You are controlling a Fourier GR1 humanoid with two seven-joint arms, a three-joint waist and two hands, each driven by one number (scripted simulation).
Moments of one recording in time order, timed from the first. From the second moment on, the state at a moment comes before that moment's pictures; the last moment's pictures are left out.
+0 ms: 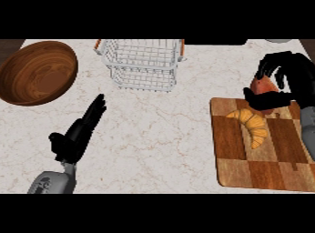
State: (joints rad) left arm -0.12 0.14 -0.12 -1.36 0.05 -0.06 -0.08; right arm -0.50 -0.54 0.19 -1.53 0.39 -0.04 0.47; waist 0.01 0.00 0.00
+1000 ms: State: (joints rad) left arm -0.14 0.13 -0.11 -1.37 0.04 -0.09 -0.07; right arm -1.27 -0.23 0.11 -0.99 0.45 0.00 0.68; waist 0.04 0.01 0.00
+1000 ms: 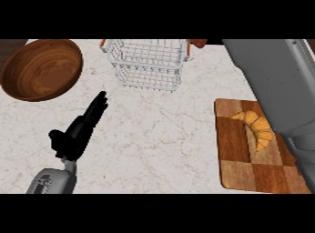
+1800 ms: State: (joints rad) left arm -0.18 0.12 -0.10 -1.33 0.03 -0.11 -0.08; right arm -1.53 -0.03 0.01 -0.41 0.48 -0.17 0.44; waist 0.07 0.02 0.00
